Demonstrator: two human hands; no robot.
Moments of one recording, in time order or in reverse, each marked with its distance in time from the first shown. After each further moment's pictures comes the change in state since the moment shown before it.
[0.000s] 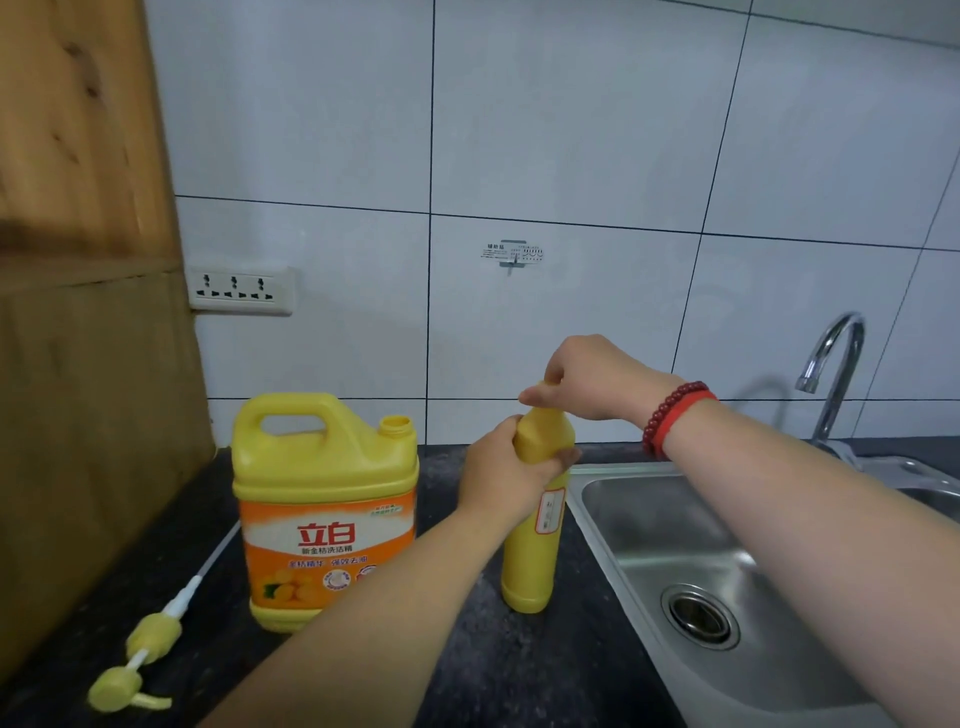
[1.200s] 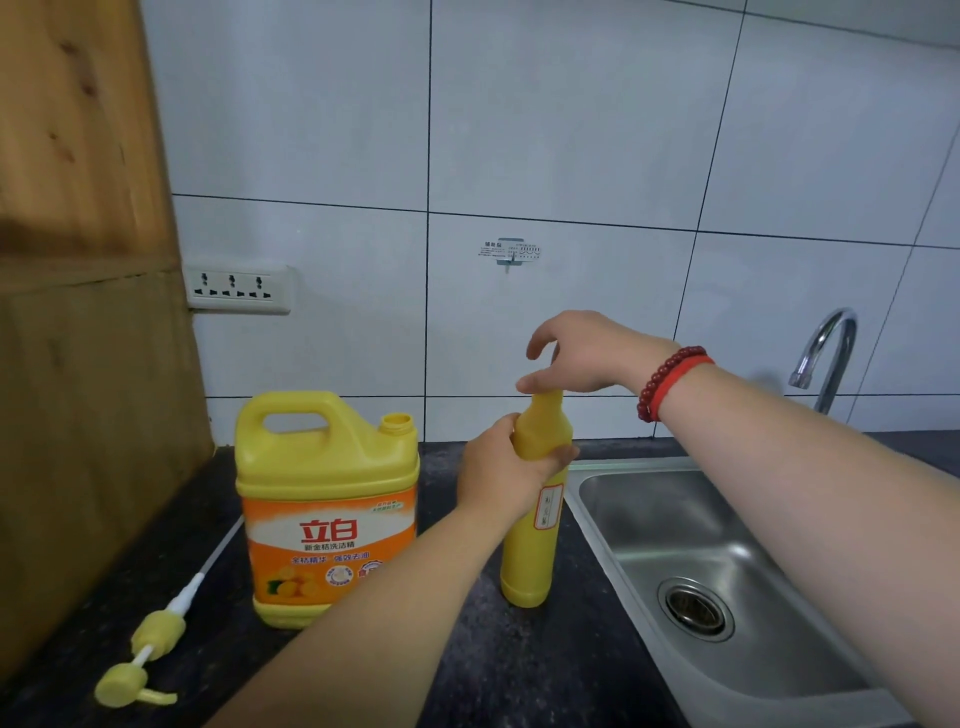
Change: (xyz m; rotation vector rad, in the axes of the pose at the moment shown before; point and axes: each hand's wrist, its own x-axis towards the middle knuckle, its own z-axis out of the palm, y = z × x) left_hand -0.003 0.001 -0.001 0.014 0.014 0.015; right_hand -0.004 -0.013 -0.025 0.016 -0.046 -0.022
